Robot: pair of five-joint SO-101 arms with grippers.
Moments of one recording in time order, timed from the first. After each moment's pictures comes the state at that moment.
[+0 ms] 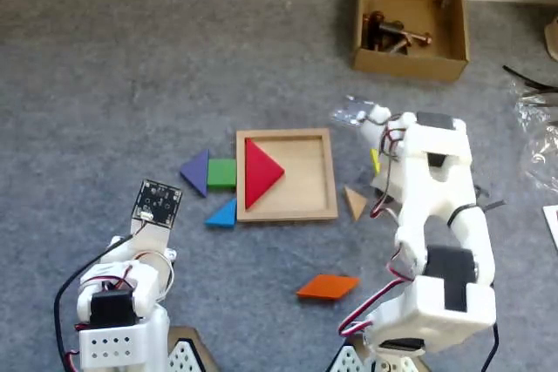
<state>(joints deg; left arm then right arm) -11.4 -104.2 96.0 76.1 -15.3 1.1 2.6 19.6 65.4 65.5</state>
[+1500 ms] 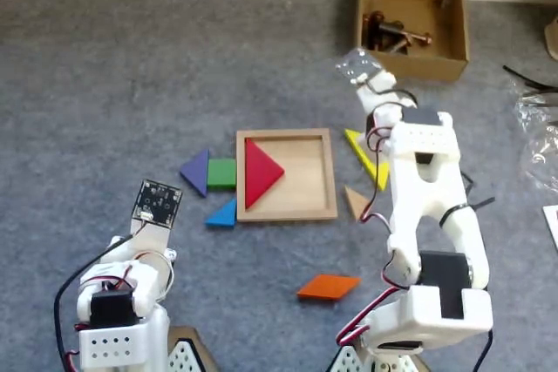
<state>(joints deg) -11.4 -104.2 96.0 76.1 -15.3 -2.4 0.9 18.9 49.4 44.2</state>
